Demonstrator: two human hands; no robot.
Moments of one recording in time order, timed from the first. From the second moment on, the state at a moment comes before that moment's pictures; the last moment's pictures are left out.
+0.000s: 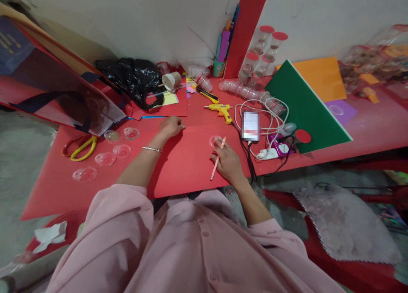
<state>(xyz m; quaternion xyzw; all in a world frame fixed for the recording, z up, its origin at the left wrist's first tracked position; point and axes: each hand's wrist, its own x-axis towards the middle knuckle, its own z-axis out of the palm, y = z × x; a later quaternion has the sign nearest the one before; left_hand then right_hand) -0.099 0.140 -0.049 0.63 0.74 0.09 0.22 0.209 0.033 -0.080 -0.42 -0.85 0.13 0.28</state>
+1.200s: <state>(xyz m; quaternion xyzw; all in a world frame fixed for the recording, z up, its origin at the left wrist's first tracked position) 0.008 0.093 -0.087 0.69 0.53 0.43 0.23 0.193 0.055 -0.080 -0.41 -0.87 0.13 0.25</state>
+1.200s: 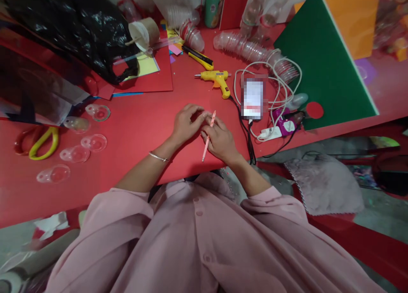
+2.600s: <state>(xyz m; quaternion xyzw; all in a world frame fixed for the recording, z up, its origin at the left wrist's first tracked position) -0.003 0.098 -0.089 0.73 0.52 0.38 0.20 0.282 0.007 -0.068 -0.30 -0.90 0.25 0.21</state>
